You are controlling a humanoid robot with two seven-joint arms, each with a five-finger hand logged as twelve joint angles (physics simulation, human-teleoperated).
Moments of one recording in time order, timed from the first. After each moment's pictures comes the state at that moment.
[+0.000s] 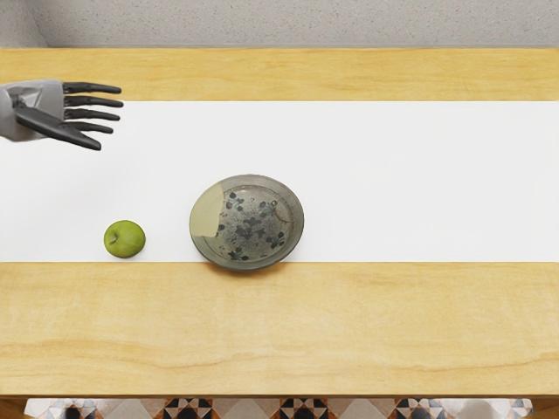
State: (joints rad) left arm -1.14 0.88 -0.22 -0.94 0.03 -0.61 0.19; right arm -0.05 0.00 -0.01 0.11 0.04 -0.01 0.15
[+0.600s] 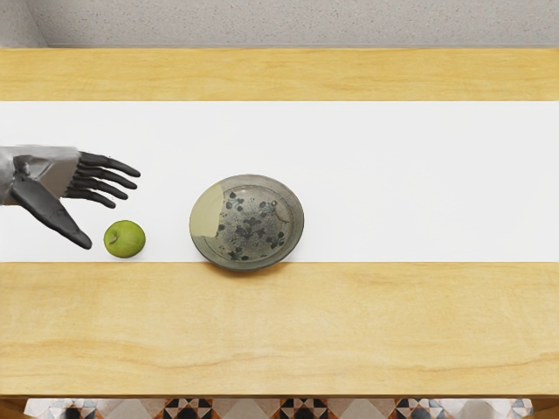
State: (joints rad) left arm -1.10 1.19 -0.22 -1.55 0.27 -0.54 0.24; right arm -0.05 0.00 0.00 0.11 0.04 -0.01 0.15
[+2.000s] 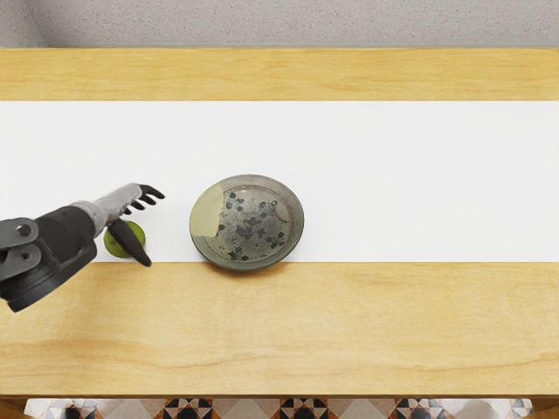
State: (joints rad) left arm -1.02 0.76 -0.03 -1.67 0.93 0.36 0.61; right arm -0.05 0.00 0.00 0.11 0.04 -0.01 0.15
